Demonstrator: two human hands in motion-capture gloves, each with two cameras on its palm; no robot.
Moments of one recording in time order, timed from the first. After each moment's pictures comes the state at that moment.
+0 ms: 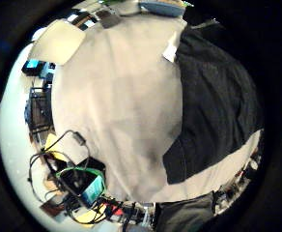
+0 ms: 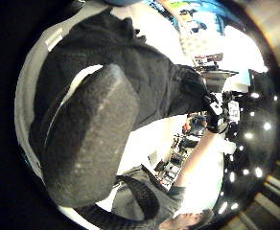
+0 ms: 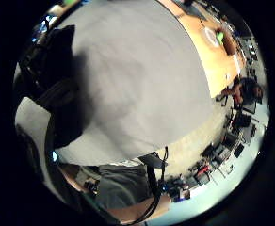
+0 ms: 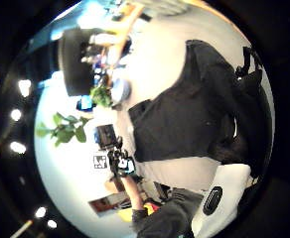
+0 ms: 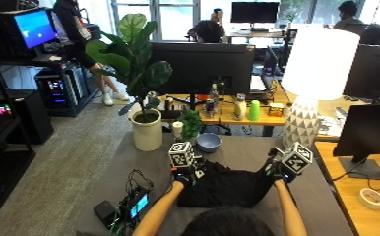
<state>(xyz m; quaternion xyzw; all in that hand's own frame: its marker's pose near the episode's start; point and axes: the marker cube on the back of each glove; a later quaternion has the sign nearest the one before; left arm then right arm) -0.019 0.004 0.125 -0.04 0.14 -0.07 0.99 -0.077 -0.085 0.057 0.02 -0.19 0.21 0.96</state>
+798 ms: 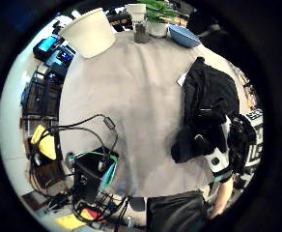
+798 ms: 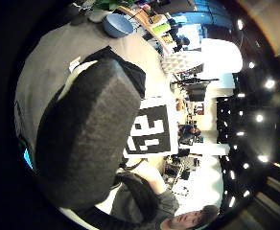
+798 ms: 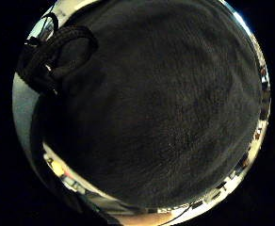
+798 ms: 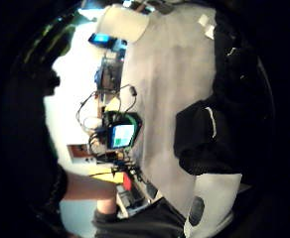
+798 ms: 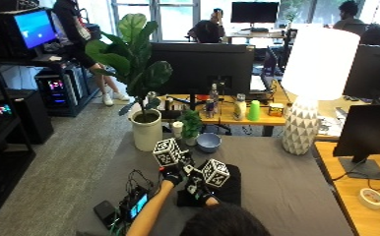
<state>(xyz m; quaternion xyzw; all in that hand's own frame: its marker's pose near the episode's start) -0.078 0.006 0.101 0.05 0.20 -0.10 0.97 -0.437 -0.030 0.179 -0.04 -0.21 -0.12 0.97</state>
